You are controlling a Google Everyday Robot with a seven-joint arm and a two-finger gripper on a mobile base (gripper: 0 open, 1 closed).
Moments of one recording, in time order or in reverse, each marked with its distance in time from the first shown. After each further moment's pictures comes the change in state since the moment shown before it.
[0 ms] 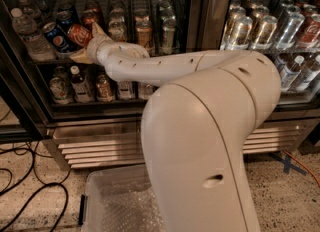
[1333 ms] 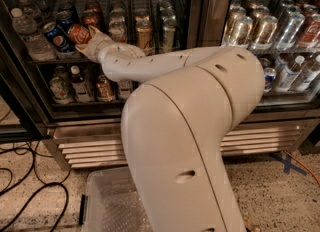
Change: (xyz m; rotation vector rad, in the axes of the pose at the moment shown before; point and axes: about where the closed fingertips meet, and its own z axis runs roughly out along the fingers) arm 0.007 -0.006 0.016 0.051 0.005 -0.028
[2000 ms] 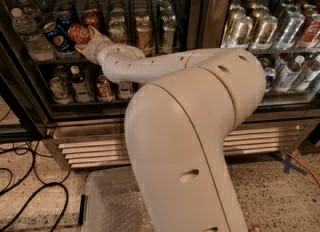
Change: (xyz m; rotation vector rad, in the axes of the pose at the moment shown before) arm 0.000 0.005 0.000 -0.012 -0.009 0.008
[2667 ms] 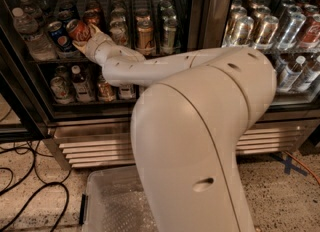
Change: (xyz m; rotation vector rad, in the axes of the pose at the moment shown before) arm -0.021 -0.014 -0.017 0.076 -0.065 0.092
